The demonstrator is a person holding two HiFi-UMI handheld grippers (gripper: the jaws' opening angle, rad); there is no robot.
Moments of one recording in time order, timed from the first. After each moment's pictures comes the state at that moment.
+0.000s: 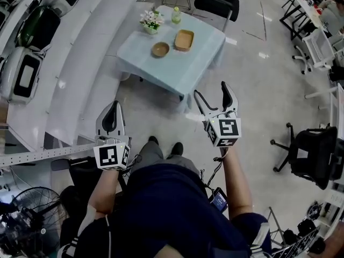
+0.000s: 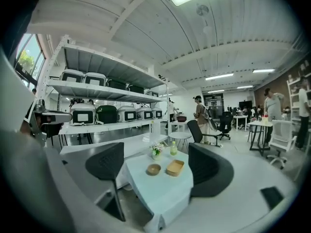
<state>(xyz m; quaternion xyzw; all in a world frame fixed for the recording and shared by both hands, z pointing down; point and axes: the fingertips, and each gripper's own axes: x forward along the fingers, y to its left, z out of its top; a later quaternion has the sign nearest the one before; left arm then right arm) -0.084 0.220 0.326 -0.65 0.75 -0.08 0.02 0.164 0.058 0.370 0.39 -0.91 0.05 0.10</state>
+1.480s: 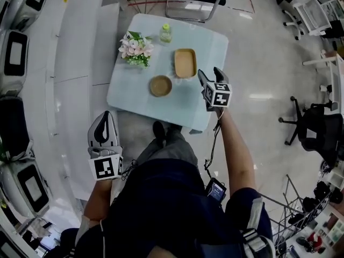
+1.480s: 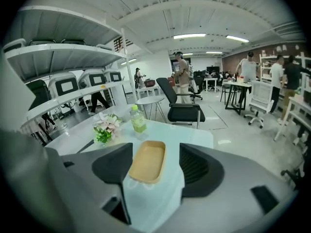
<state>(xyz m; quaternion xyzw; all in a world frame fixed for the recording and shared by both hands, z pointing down) -0.291 -0.117 0.404 -0.75 0.64 -0.16 -0.01 0.047 -0.309 0.621 0.53 -0.78 0.24 0.23</state>
